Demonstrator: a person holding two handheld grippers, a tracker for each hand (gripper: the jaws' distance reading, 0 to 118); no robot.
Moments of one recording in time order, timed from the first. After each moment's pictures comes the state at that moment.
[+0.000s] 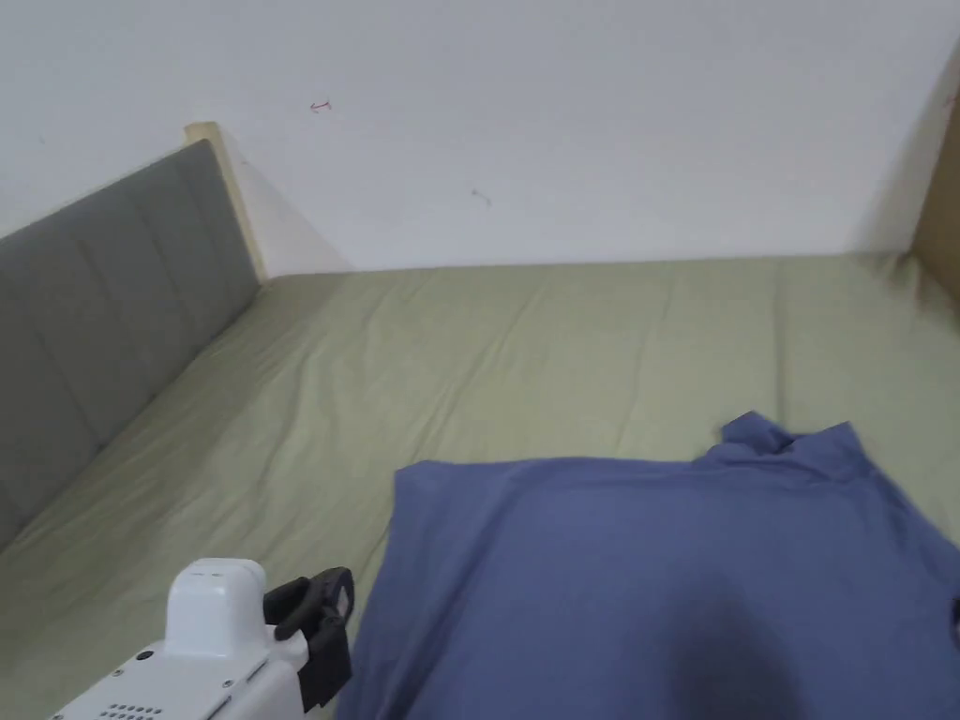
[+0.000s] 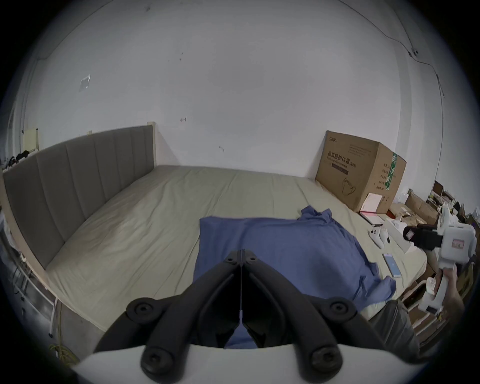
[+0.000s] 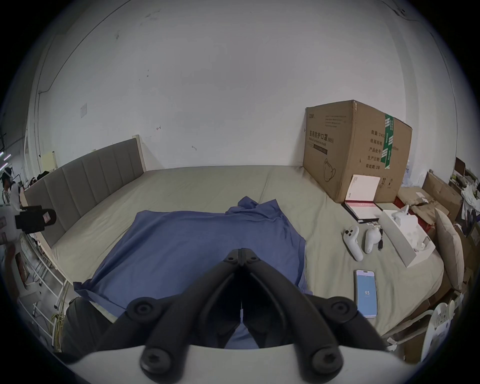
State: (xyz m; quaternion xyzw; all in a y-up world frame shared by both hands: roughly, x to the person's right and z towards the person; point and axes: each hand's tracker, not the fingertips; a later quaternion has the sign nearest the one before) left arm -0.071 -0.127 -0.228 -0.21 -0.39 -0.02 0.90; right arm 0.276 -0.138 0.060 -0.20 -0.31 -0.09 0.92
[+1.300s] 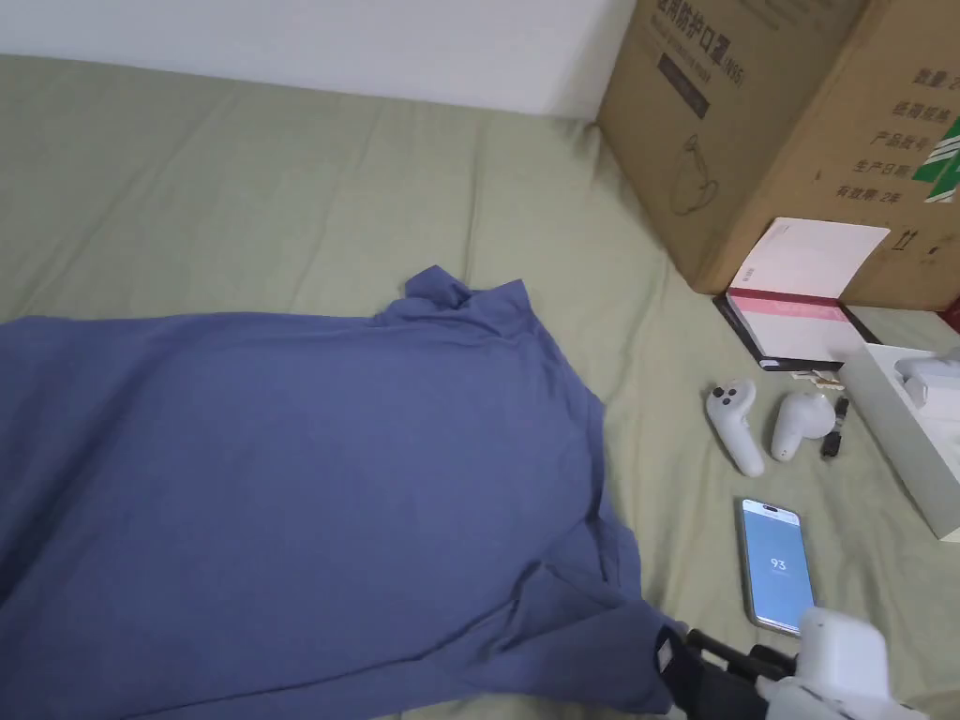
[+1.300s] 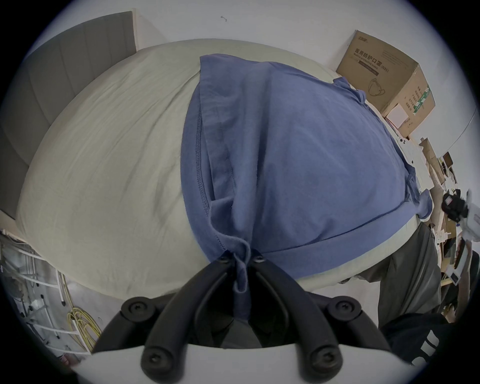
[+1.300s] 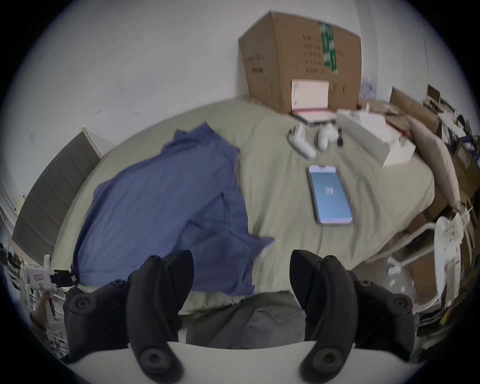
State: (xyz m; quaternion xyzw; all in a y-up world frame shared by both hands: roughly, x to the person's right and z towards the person) left arm -0.060 -0.295 -0.273 -0.50 -0.37 -0.14 0.77; right arm 0.322 -0.214 0.156 -0.33 -0.38 -0.27 0.82
